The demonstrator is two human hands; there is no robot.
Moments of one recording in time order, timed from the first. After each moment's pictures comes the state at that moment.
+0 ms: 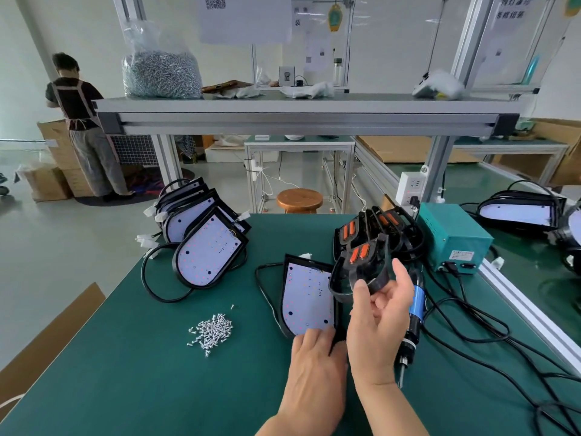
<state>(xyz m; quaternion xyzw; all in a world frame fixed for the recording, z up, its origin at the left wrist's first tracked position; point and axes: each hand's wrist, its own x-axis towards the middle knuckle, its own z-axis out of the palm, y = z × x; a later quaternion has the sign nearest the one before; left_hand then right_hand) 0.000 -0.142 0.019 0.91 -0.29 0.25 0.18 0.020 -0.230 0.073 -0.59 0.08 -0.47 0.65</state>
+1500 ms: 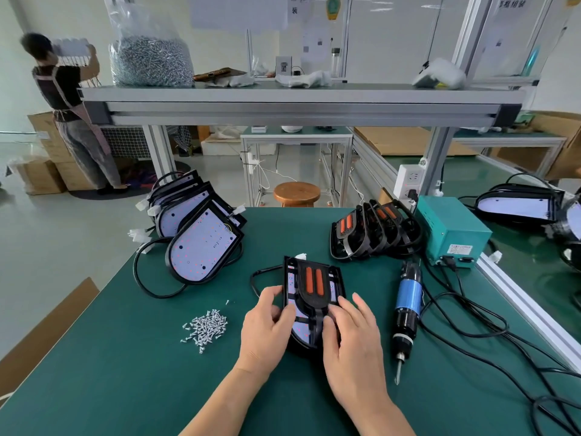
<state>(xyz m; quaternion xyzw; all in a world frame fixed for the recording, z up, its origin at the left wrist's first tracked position) 0.060 -0.098 0.027 0.82 -0.05 0.08 0.56 -0.004 -0.236 0.024 -0.90 0.06 -0.28 0.33</state>
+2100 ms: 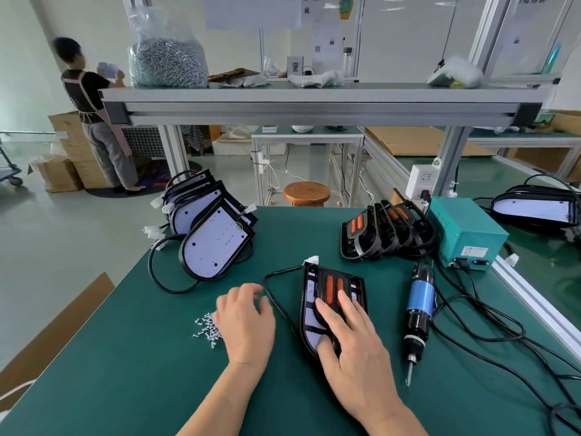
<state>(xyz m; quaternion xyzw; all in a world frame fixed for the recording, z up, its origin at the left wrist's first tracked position) 0.069 -0.075 0.031 0.89 0.10 0.25 0.38 -0.012 -0.236 0.027 -0.94 -0.01 -0.18 0.31</state>
